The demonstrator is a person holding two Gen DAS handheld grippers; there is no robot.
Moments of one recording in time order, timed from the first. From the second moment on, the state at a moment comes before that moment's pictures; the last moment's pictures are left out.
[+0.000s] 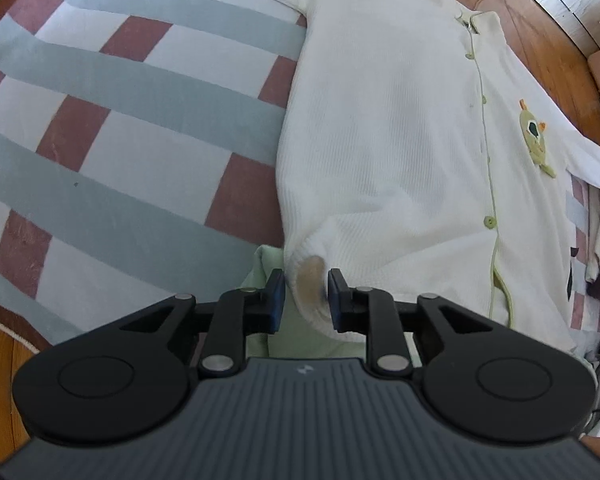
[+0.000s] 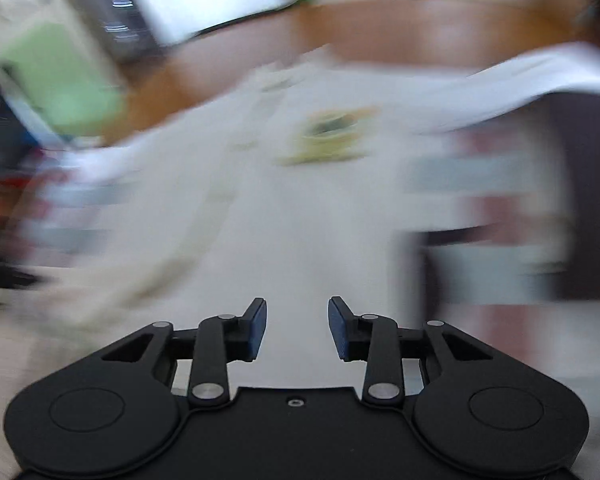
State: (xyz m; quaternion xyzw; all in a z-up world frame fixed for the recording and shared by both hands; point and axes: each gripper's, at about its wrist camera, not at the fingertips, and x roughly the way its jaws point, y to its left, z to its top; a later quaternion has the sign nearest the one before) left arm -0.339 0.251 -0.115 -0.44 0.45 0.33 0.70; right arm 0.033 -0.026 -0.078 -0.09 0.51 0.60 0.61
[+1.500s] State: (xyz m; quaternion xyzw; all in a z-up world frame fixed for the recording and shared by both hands) left arm -0.338 0.229 -0.106 -0.44 0.44 0.36 0.69; right arm -0.080 0.080 -0.120 -0.24 0.59 0.62 0.46
